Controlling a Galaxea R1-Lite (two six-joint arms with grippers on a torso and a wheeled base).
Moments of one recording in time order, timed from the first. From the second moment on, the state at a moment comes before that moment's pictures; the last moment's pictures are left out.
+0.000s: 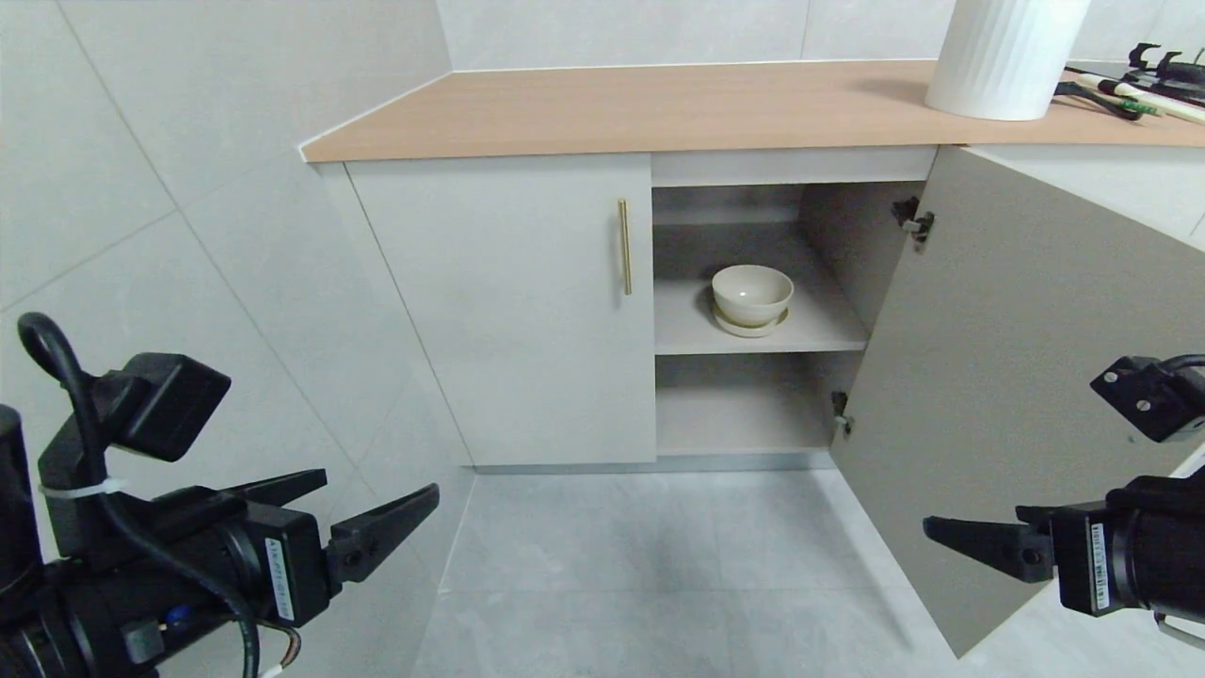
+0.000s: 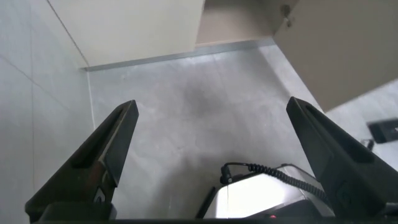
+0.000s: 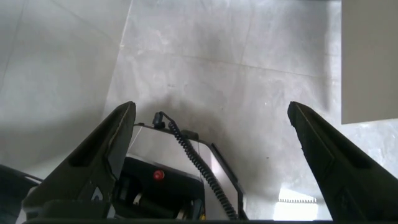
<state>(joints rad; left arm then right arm) -0.54 1.15 -0.51 -0.27 0.18 -0.23 0.52 1.20 -0.64 0.00 -0.07 0.31</state>
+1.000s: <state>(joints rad) -0.54 1.15 -0.51 -0.27 0.19 -0.23 0.52 1.20 -0.64 0.00 -0.07 0.31</state>
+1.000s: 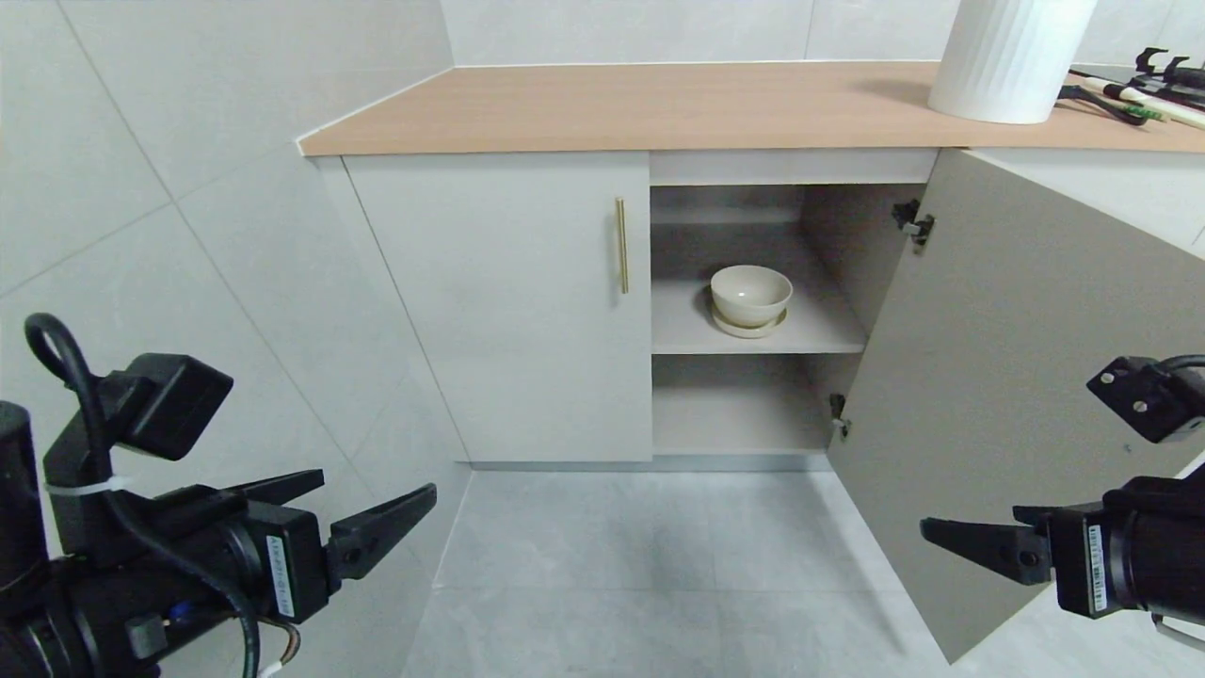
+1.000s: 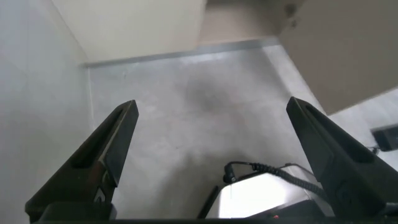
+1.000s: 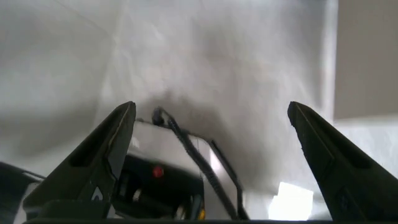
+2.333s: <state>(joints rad) -0.54 1.15 -0.51 -0.27 0.18 -0.23 0.09 1.31 -0.80 0.00 -0.18 0.36</state>
